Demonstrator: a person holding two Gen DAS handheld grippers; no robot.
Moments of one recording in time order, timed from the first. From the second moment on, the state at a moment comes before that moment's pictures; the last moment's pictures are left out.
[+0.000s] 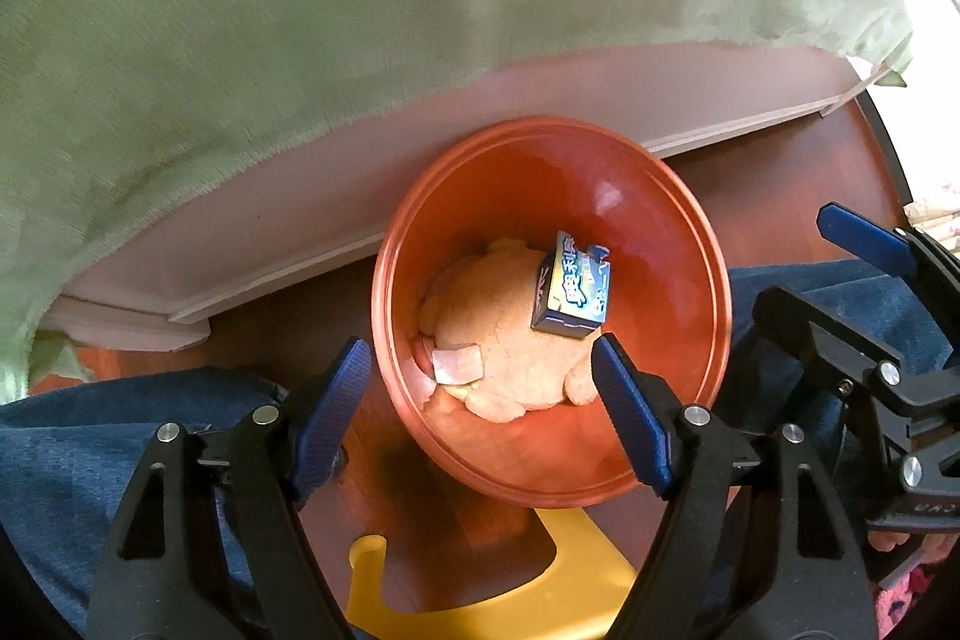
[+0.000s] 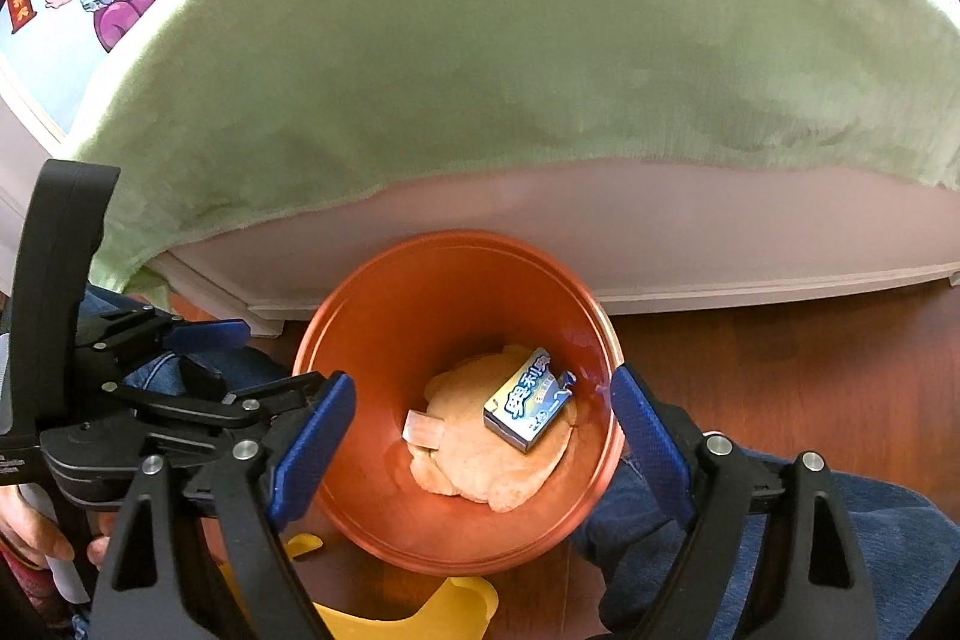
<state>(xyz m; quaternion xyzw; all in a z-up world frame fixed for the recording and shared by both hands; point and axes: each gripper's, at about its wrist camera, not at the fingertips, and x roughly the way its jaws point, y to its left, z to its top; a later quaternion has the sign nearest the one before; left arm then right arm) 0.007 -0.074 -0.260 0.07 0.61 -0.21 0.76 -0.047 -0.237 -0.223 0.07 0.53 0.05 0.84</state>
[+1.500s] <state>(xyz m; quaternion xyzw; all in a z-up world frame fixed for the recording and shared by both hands) 0.153 -0.009 -0.096 0.00 0.41 -0.11 0.91 -0.065 -0.224 -0.122 0.05 0.41 0.05 0.91</state>
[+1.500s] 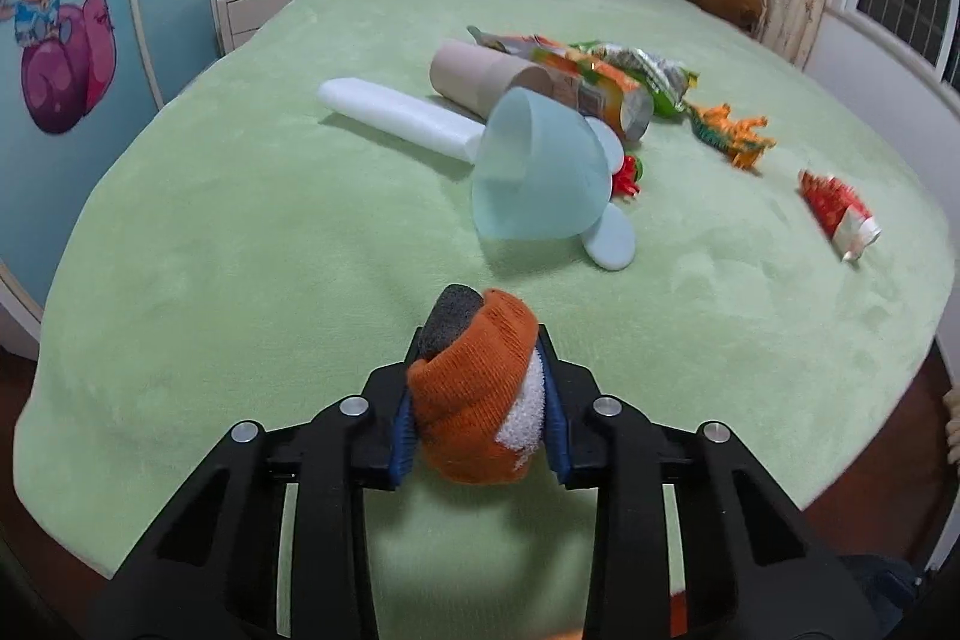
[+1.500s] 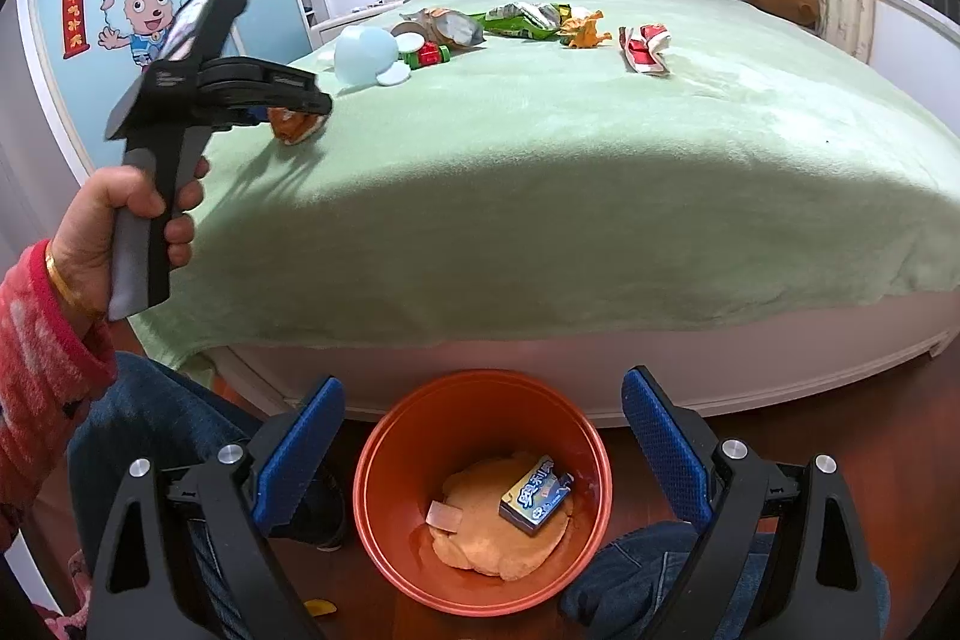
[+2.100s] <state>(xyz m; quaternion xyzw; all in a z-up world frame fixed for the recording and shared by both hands) 0.064 -0.010 -0.067 -0.01 0.37 -0.18 0.91 0.087 -0.297 -0.040 0.02 0.31 -0.06 0.95</state>
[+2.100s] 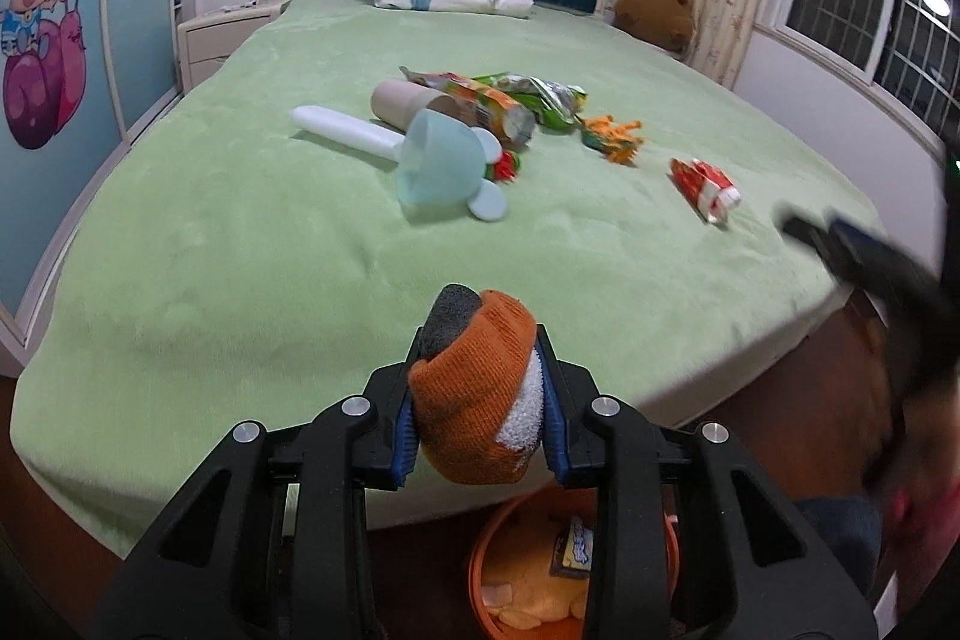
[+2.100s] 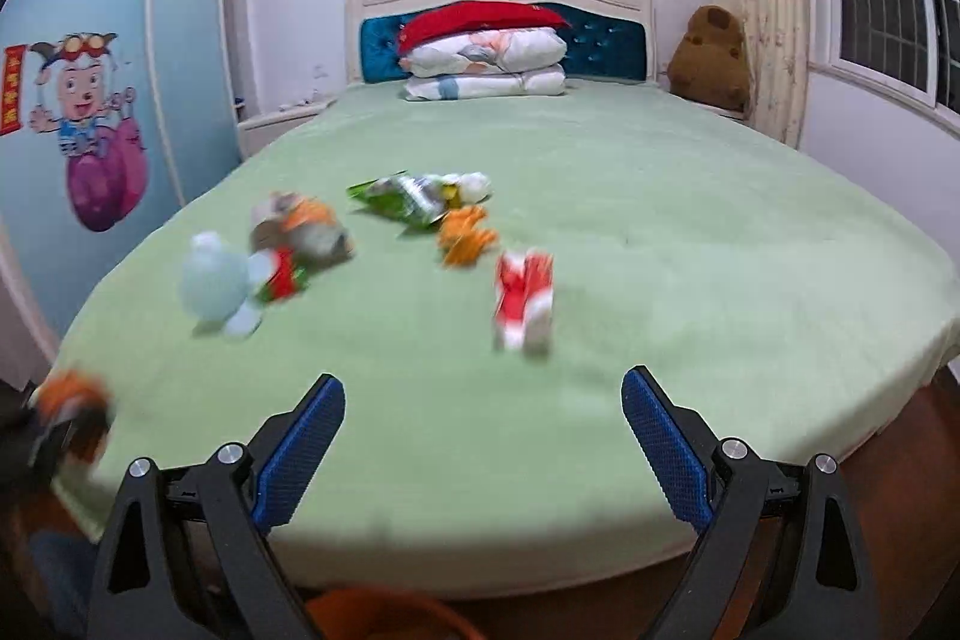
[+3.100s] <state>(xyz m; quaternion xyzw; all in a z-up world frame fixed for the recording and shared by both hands) 0.050 -0.003 -0.064 -0.01 0.37 -0.19 0.91 0.135 -0.313 -0.051 0.05 0.38 -0.07 0.92</state>
